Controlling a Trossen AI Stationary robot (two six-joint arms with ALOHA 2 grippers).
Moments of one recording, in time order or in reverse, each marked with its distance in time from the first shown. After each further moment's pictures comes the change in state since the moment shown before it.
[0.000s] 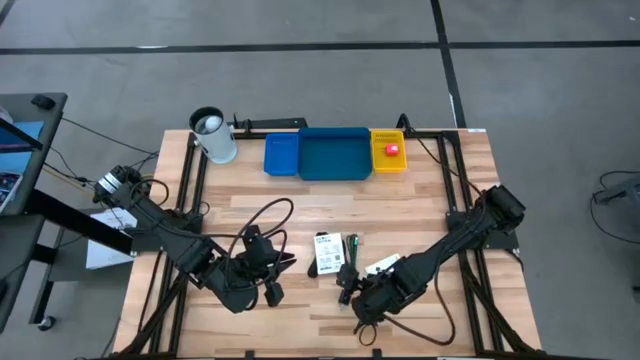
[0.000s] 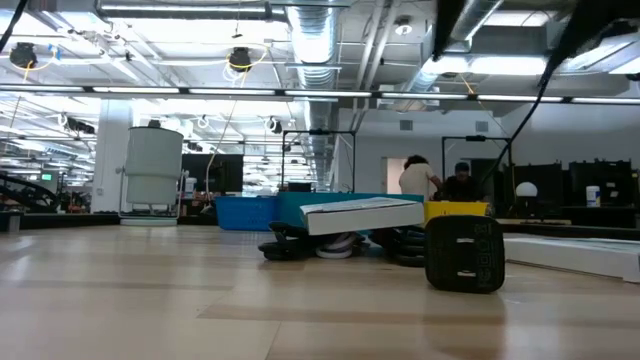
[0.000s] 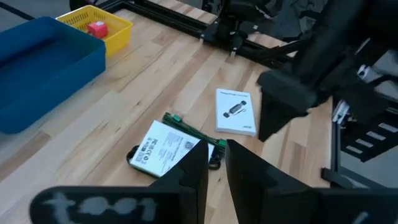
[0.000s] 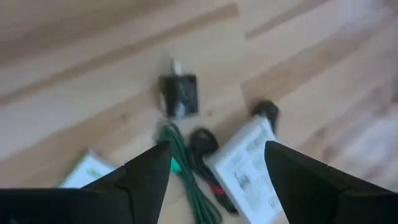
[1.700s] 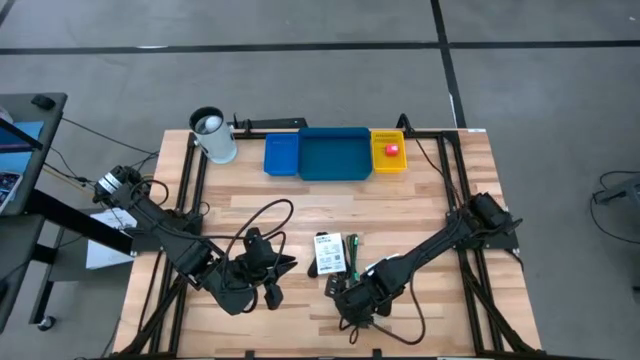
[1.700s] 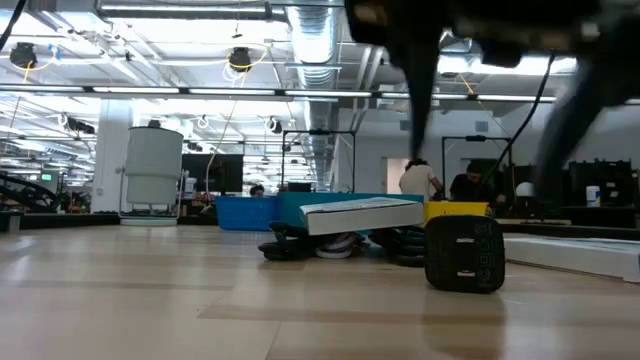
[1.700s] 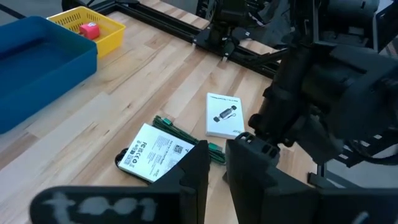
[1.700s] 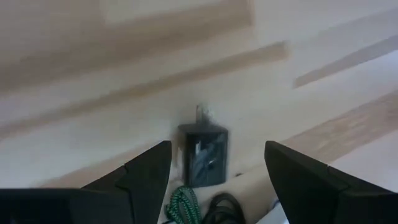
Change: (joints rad) left arm -0.014 0.001 0.000 0.042 -0.005 -0.006; right arm -0.058 0.132 -0.034 0.176 -0.200 -0.147
